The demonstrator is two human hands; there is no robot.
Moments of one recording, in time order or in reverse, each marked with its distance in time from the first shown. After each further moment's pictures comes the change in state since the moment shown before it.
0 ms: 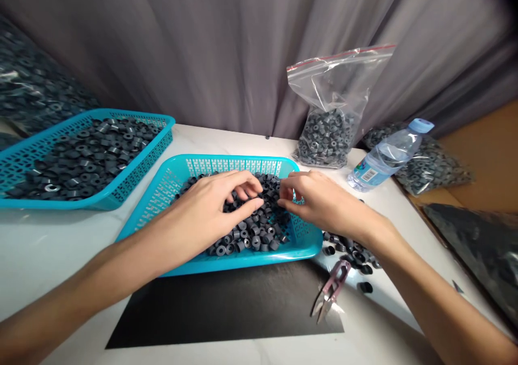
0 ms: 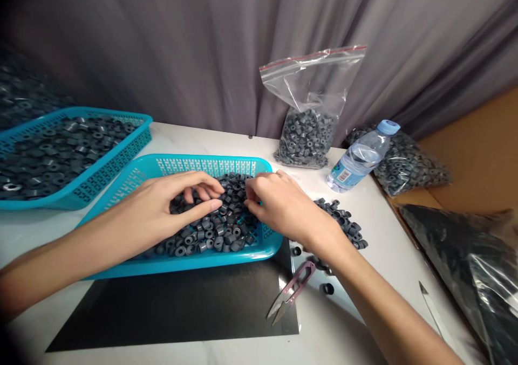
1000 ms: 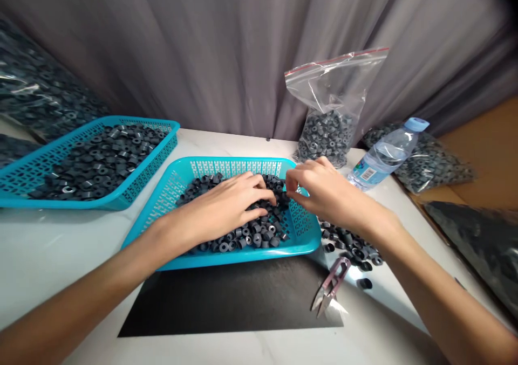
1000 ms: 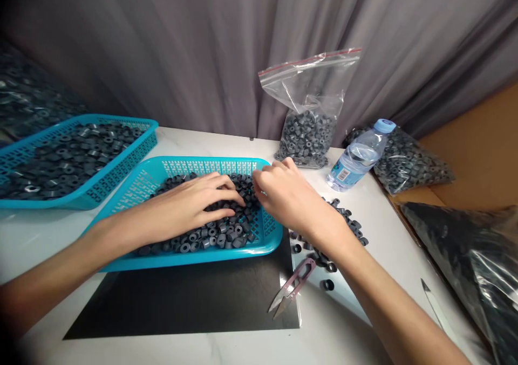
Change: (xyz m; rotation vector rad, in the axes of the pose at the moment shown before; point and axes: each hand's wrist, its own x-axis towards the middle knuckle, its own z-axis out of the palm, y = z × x) left_hand 0.018 -0.009 0.008 0.331 -0.264 0.300; right_hand -0.002 0.003 -0.003 -0.259 0.085 -0.045
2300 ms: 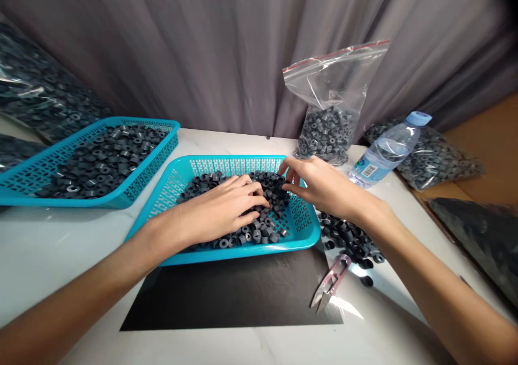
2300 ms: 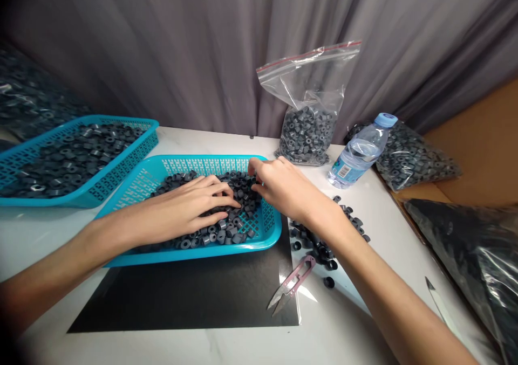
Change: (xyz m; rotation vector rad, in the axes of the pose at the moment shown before) left_hand -0.008 -0.008 0.008 0.033 -0.040 0.052; right_hand 0.005 0.013 0.004 0.221 0.042 -0.020
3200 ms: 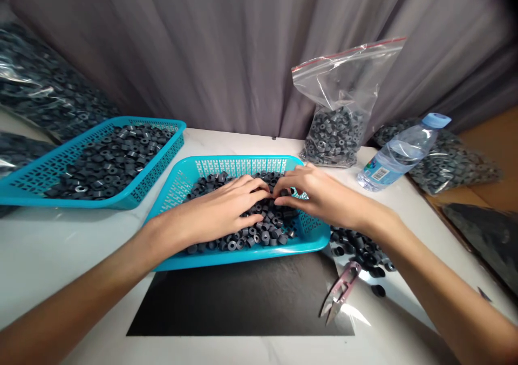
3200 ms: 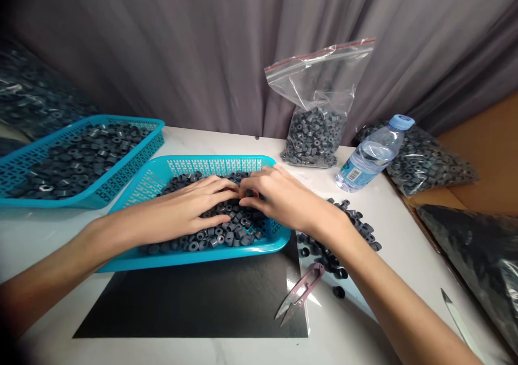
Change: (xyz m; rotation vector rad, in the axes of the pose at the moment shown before) left_hand -0.007 -0.007 -0.002 -0.079 -0.035 -0.060; right_hand 0.005 -0.009 0.006 0.076 -0.068 -0.193
